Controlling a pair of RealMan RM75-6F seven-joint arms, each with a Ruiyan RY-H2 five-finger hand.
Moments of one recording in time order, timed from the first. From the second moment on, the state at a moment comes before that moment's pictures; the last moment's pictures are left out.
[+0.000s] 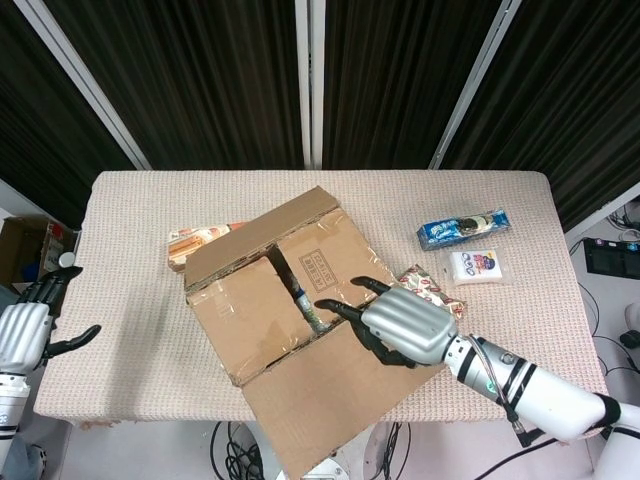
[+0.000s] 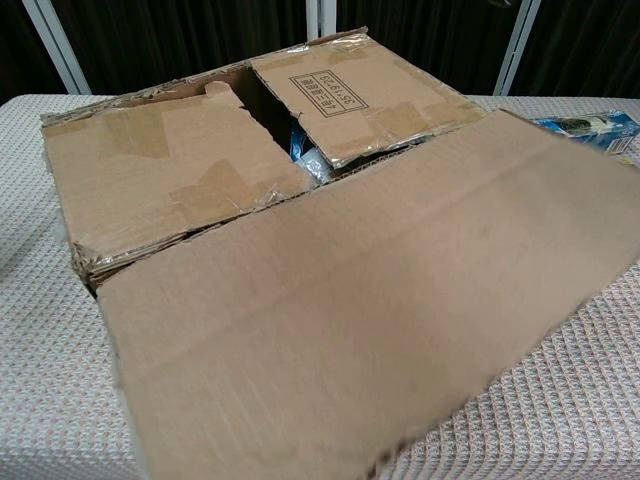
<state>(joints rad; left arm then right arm) -0.17 -1.06 -0.07 -1.61 1.49 1.42 -0.21 0.83 -0.46 0.38 -2.33 -1.51 0.52 0.47</state>
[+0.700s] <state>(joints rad) -0.16 -1.08 -0.07 -1.59 1.50 1.44 -0.20 0.86 -0.83 0.29 -2.13 -1.62 0.54 -0.03</state>
